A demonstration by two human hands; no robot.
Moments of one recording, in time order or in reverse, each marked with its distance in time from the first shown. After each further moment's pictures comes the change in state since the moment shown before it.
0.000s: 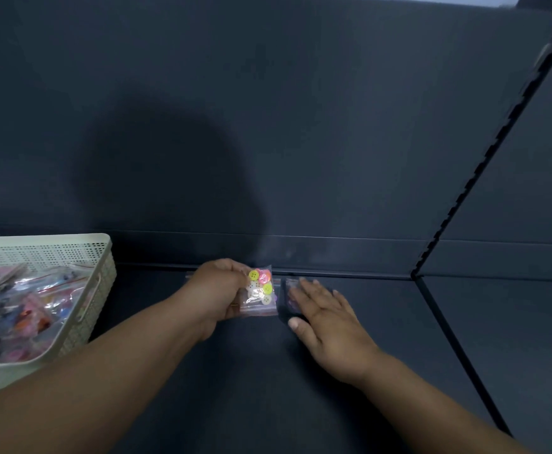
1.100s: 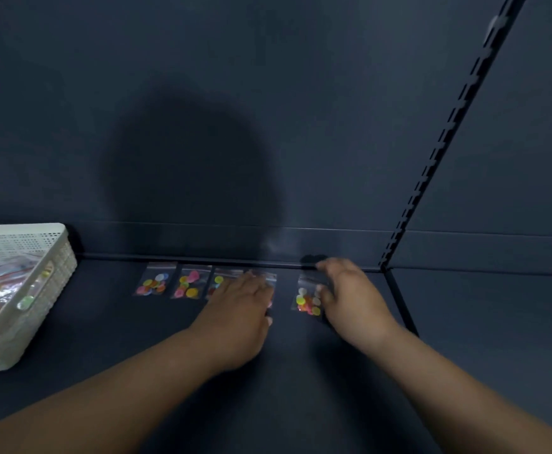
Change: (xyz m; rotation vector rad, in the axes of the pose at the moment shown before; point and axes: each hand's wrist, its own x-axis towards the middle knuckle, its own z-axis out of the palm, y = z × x) left_hand -0.016 -0.035 0.080 1.342 -0.107 0.629; right_hand -0.019 0.060 -0.053 0.181 0.213 0.202
